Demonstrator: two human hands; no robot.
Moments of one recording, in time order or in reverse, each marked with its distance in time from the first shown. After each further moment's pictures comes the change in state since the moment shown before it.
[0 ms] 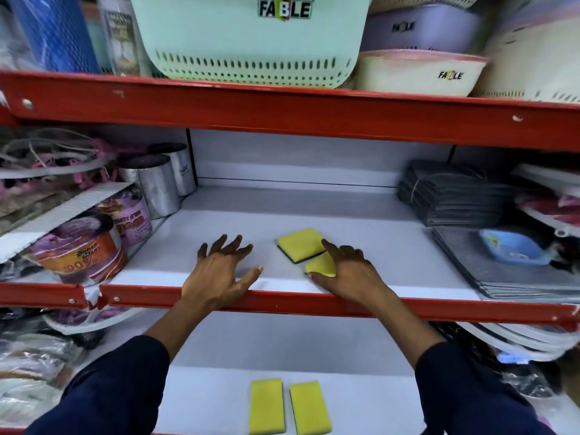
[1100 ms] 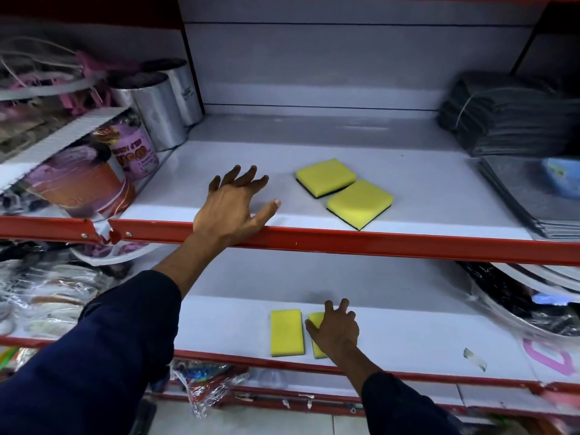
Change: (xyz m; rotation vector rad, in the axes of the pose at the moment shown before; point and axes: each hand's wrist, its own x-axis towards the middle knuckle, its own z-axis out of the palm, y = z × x) left_hand 0.003 0.000 0.002 0.010 0.011 0.006; right_hand -0.106 -0.023 0.248 0.016 -0.362 0.380
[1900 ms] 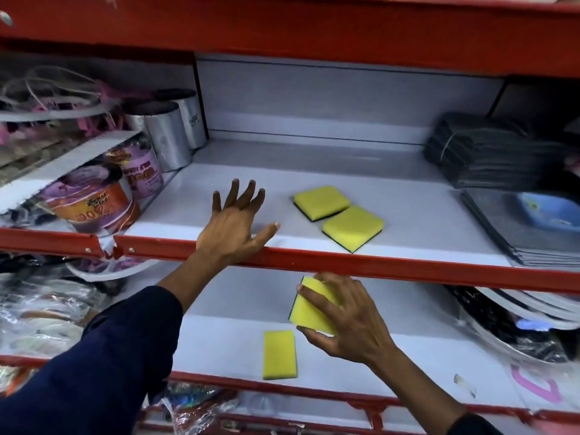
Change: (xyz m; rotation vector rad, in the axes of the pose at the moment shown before) left_hand 0.000 0.000 0.001 -0.007 0.034 0.031; right_hand -0.069 0.004 -0.158 0.041 0.730 -1.005
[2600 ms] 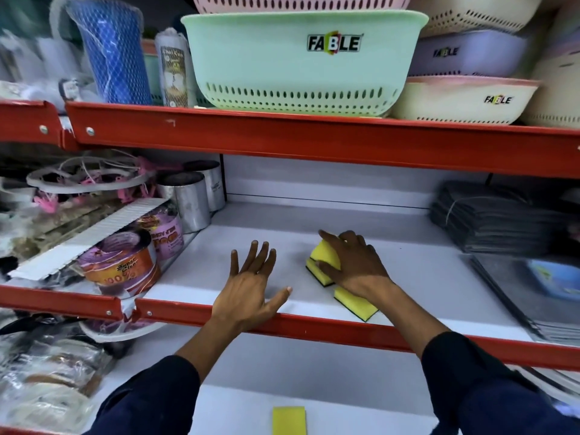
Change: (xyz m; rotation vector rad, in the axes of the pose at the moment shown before) left_hand 0.000 -0.001 -0.002 0.020 0.028 0.026; right_hand 0.171 0.090 -0.028 -0.120 -0.258 0.381
